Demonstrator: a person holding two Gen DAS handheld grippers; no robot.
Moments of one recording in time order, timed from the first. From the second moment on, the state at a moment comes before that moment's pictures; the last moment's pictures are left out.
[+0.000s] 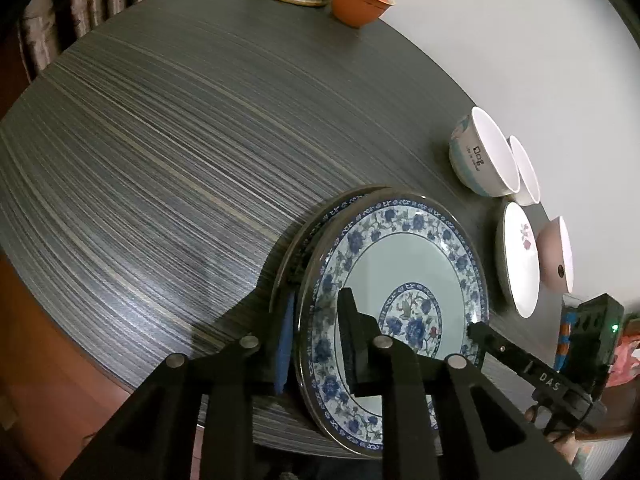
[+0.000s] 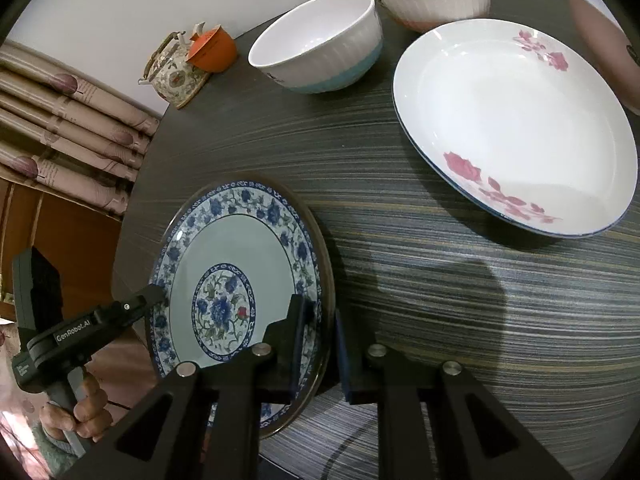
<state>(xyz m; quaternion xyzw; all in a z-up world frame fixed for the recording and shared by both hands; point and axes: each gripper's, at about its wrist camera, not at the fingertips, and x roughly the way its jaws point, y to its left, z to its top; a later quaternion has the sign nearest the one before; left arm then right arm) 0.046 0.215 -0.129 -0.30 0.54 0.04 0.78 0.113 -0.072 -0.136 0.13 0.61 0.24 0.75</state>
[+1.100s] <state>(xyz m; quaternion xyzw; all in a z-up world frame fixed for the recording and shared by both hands) 0.054 0.197 -0.122 -0.20 0.53 0.06 0.82 0.107 -0.064 -0.135 0.11 0.61 0.24 0.75</state>
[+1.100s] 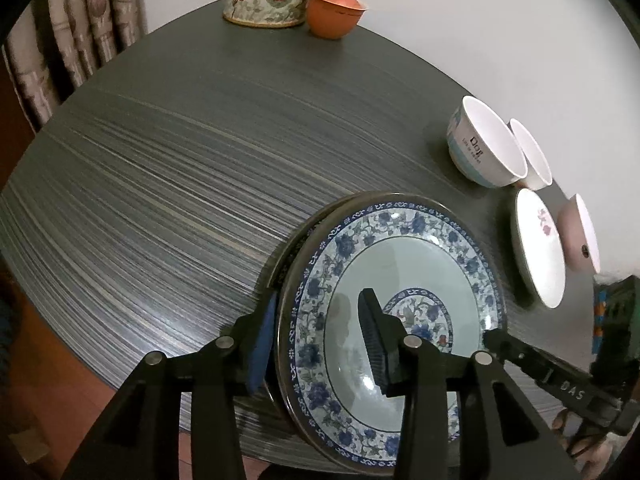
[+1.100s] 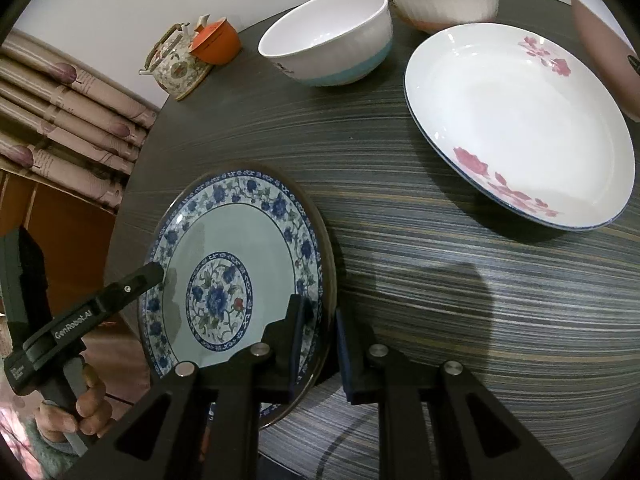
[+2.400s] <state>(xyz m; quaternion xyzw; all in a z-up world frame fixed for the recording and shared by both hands) 0.053 0.141 -0.069 -0.06 0.44 0.12 0.89 0.107 -0.236 -0.107 0.16 0.51 0.15 0.83</state>
